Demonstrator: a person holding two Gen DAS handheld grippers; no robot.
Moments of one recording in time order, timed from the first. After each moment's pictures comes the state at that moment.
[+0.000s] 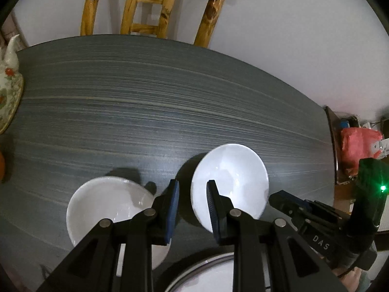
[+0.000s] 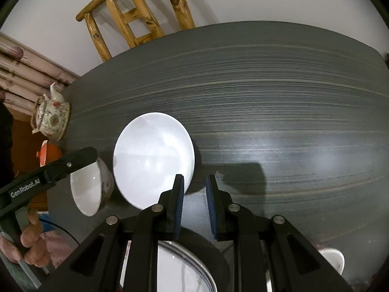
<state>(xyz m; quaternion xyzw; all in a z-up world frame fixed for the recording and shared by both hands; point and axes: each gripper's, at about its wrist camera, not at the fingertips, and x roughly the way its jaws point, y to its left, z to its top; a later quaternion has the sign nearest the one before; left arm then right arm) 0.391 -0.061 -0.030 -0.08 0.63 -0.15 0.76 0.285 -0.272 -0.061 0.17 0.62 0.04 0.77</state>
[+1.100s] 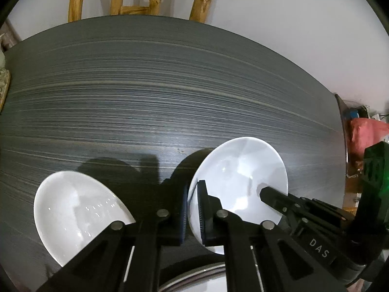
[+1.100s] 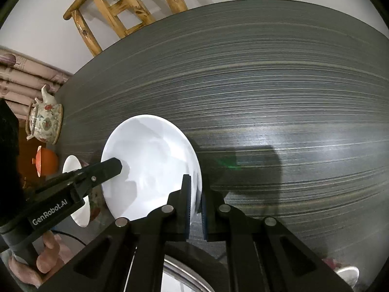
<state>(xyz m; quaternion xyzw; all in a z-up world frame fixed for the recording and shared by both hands) 0.388 -0.094 -0.060 -0.06 0.66 -0.14 0.74 0.297 -0.271 -0.094 0.20 0.63 0.05 0.75</state>
